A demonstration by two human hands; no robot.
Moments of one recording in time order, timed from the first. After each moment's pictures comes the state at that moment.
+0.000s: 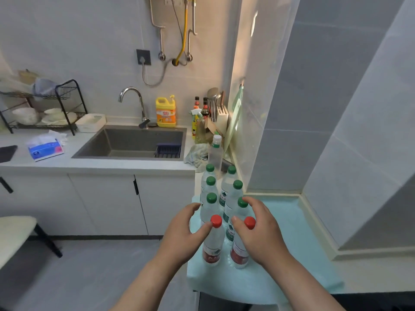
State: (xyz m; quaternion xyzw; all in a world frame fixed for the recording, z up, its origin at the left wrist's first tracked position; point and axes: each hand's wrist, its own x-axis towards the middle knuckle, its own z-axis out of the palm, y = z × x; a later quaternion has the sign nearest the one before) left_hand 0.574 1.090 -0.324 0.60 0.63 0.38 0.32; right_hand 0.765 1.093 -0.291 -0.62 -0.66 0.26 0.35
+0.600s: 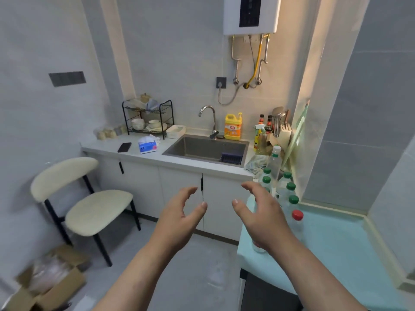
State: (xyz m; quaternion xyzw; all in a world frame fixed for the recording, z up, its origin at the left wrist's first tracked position) left_hand 0.512 0.899 -0.235 0.53 0.70 0.46 0.16; right_hand 0.696 0.974 -0.220 -0.44 -0.78 0.27 0.35
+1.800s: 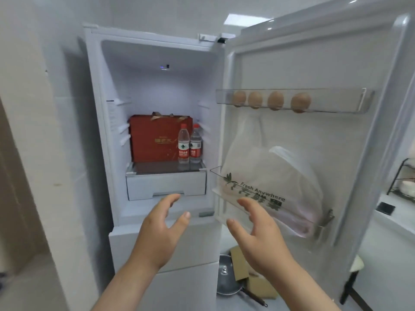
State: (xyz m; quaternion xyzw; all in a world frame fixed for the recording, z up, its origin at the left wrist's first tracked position) left_hand 0.246 0.256 -0.180 0.10 0.82 0.53 -0.21; right_hand 0.273 0.471 -0.157 0.08 -0.89 0.40 0.20
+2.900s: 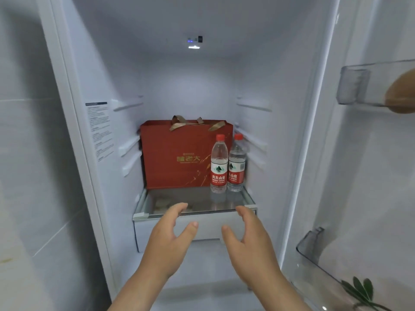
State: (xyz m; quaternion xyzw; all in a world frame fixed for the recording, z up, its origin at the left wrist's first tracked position) left_hand -0.089 0.138 -0.203 0.02 0.83 0.53 -0.19; right_hand -0.085 0.317 -0.192 0.05 -0.88 0.46 0.13
